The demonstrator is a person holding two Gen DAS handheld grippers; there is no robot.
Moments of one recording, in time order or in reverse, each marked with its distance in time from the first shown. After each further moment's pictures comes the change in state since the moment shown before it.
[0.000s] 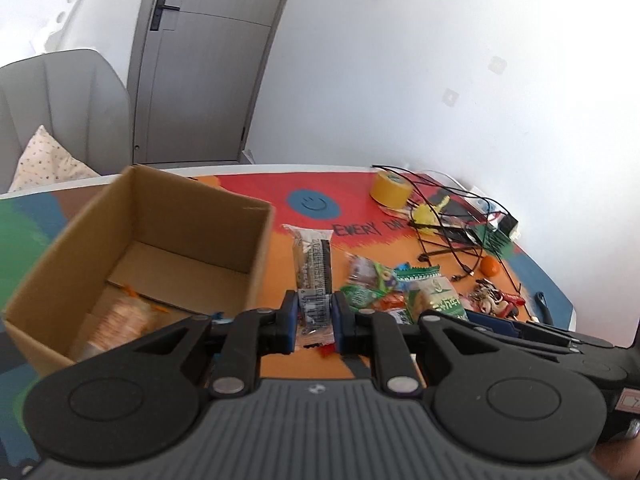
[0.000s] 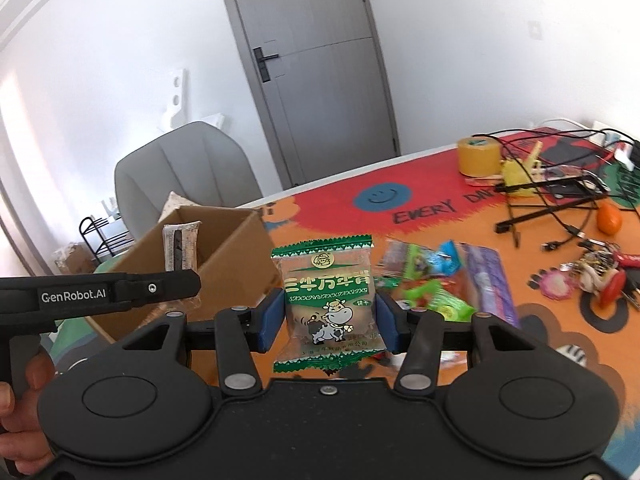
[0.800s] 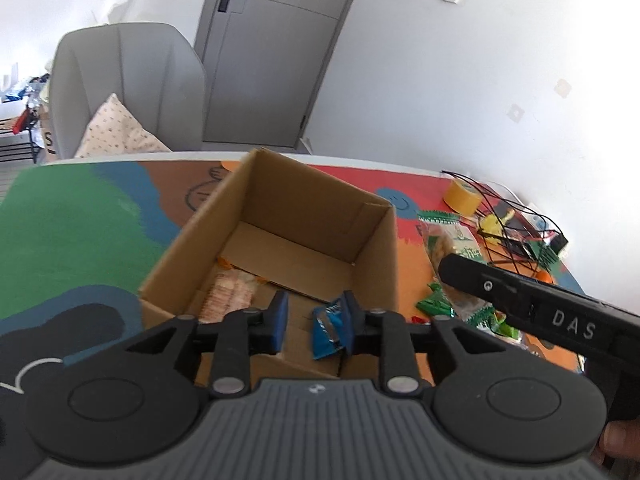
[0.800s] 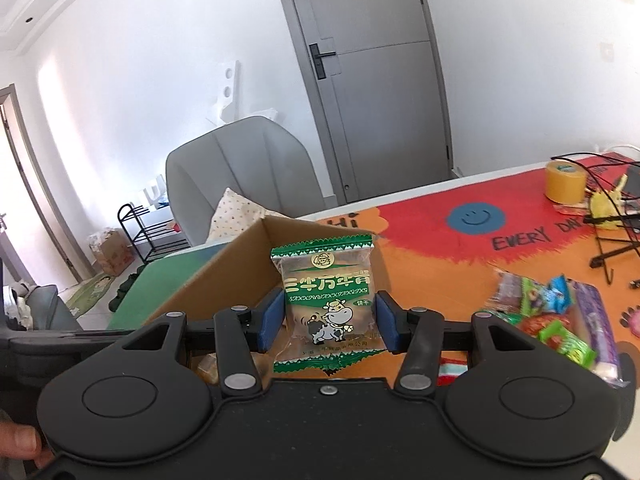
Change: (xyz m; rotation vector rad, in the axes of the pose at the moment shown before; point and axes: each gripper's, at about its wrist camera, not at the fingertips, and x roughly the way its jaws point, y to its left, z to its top) left arm -0.032 0.074 -0.002 -0.114 0.027 0.134; right arm 0.030 0.081 0.024 -0.072 0.001 0.113
